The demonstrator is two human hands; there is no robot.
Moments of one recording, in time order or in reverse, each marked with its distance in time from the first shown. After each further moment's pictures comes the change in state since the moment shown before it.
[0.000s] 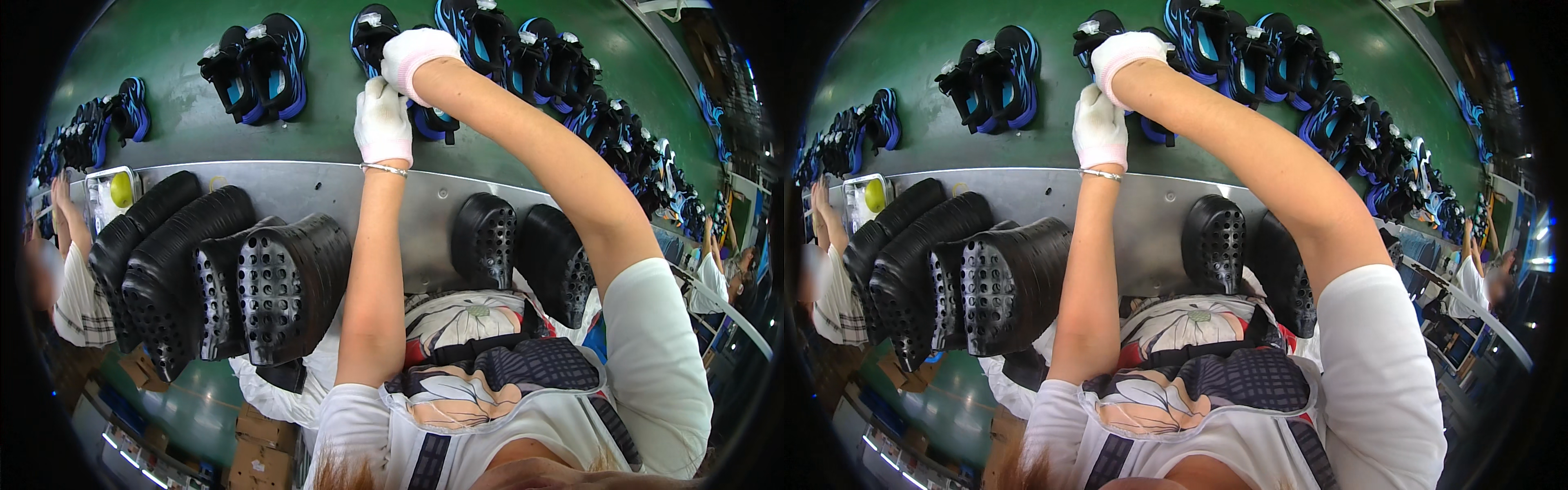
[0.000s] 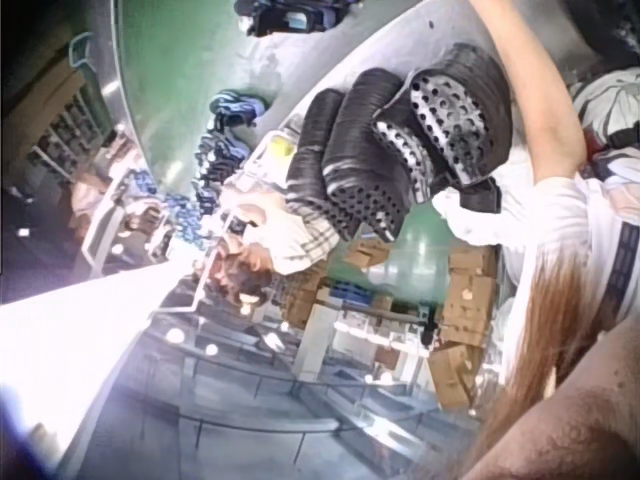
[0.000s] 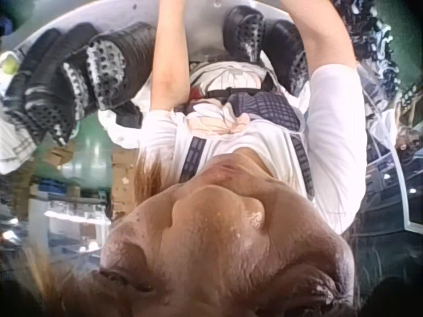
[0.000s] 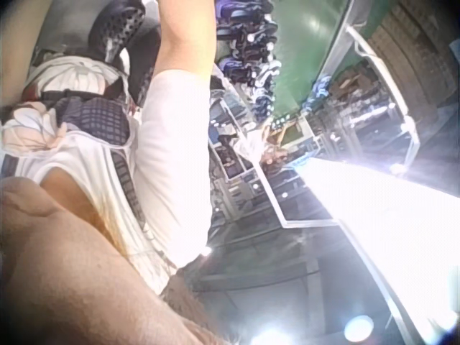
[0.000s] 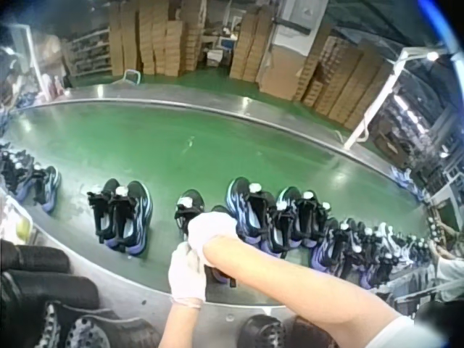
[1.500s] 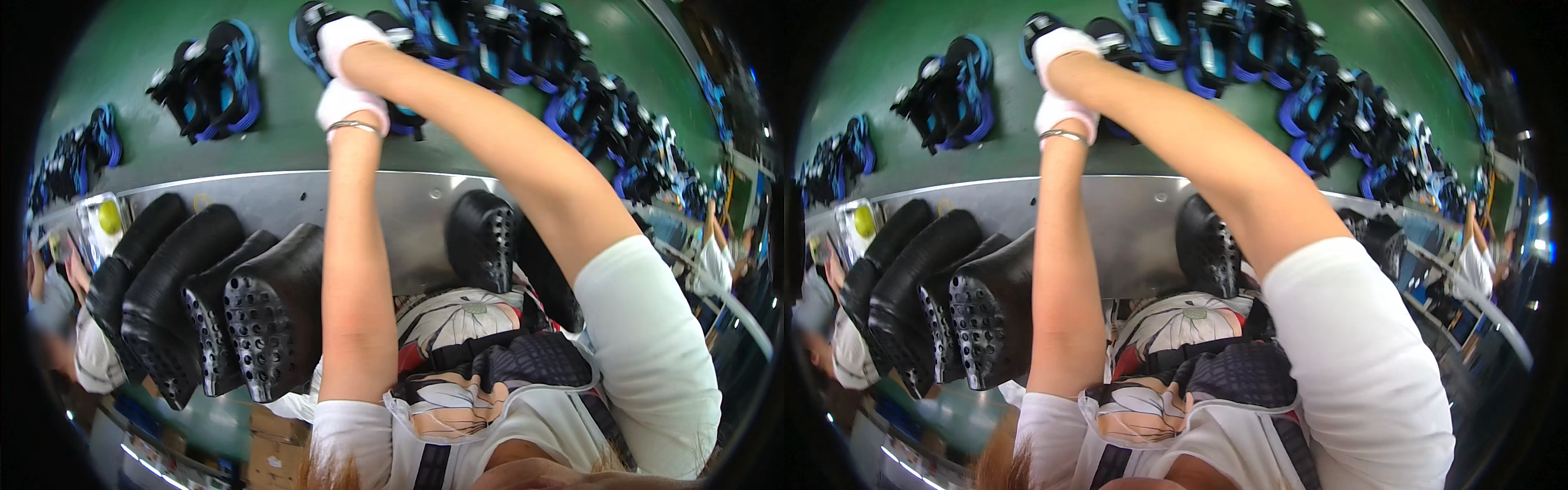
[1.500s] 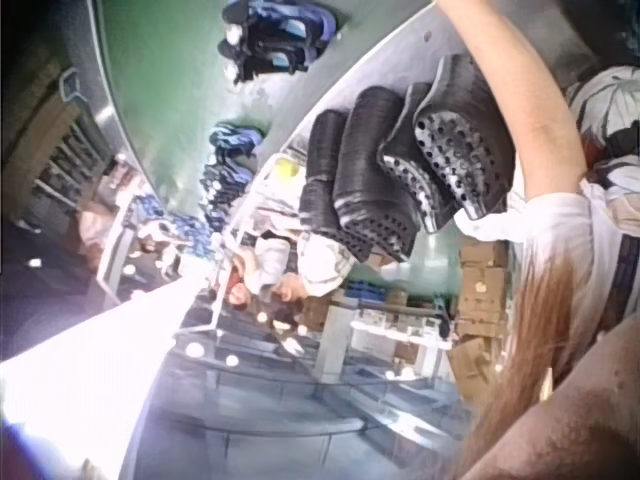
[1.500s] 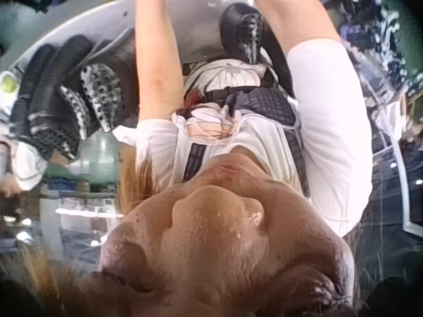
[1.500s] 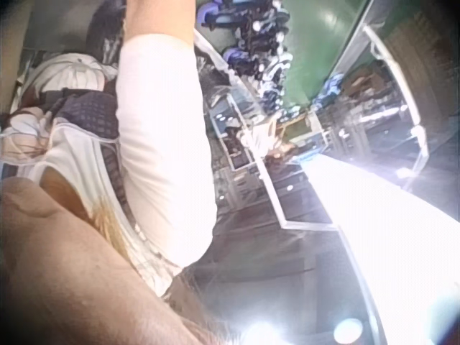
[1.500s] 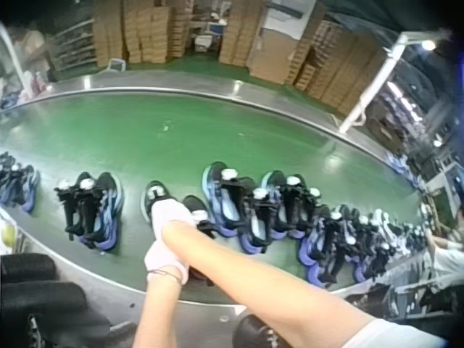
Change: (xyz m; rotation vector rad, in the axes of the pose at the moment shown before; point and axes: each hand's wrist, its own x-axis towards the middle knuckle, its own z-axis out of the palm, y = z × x) left_hand 0.053 -0.018 0.008 0.336 -0.720 -0.411; right_hand 0.080 -0.028 0.043 0.425 0.096 0.063
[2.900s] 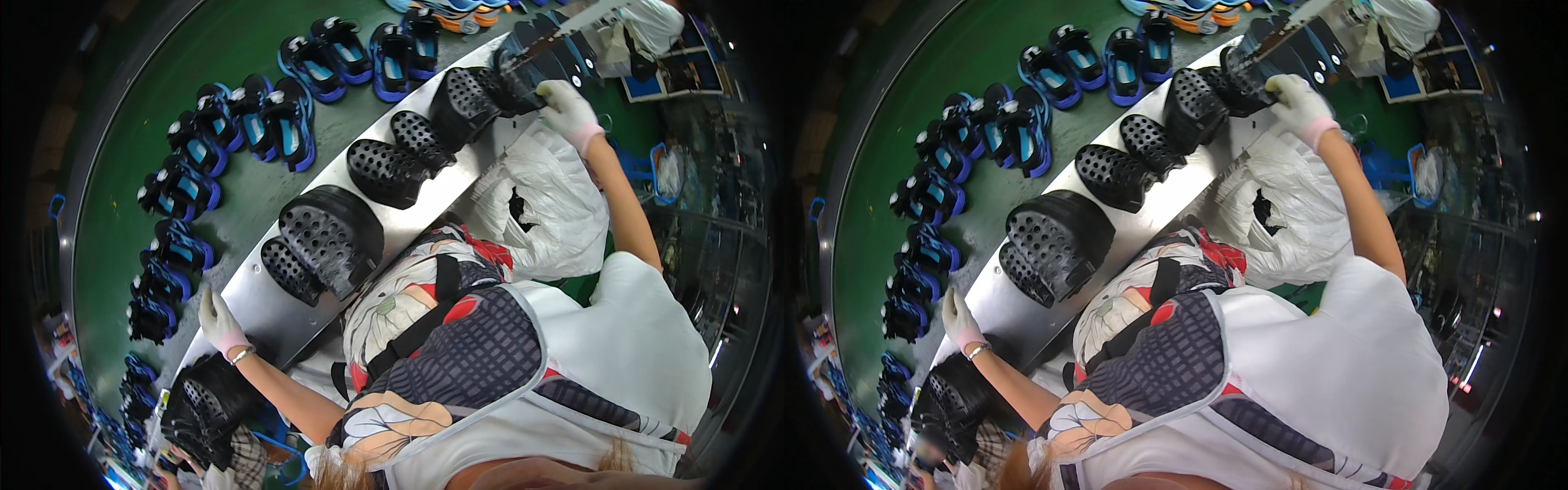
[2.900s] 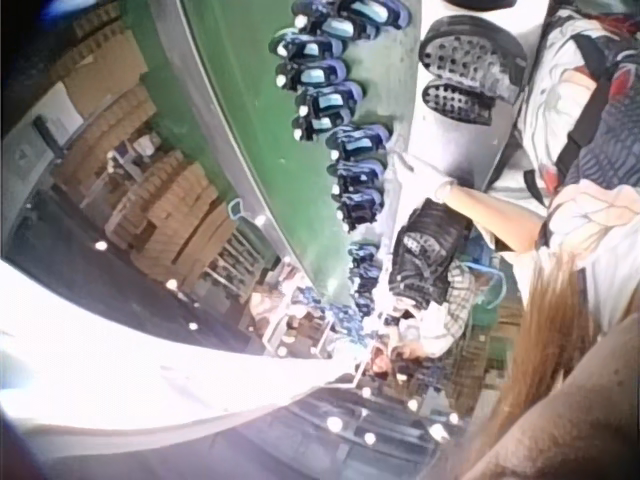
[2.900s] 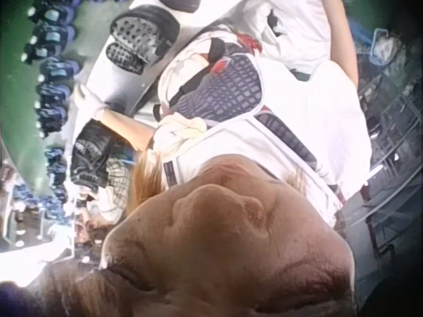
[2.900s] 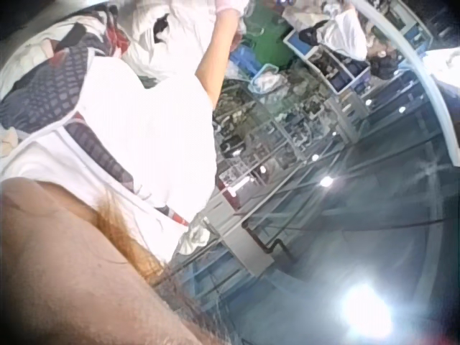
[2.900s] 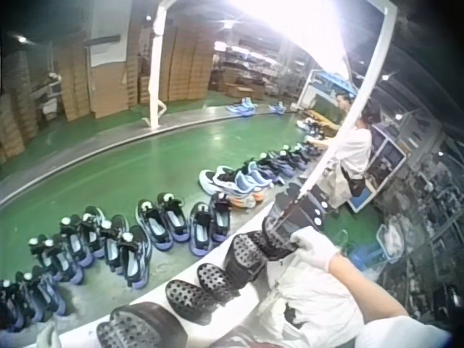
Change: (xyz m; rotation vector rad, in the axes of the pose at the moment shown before) left_hand -0.180 -0.036 0.031 -0.266 0.378 0.307; right_hand -0.647 0.478 -0.016 0.188 0.569 0.645
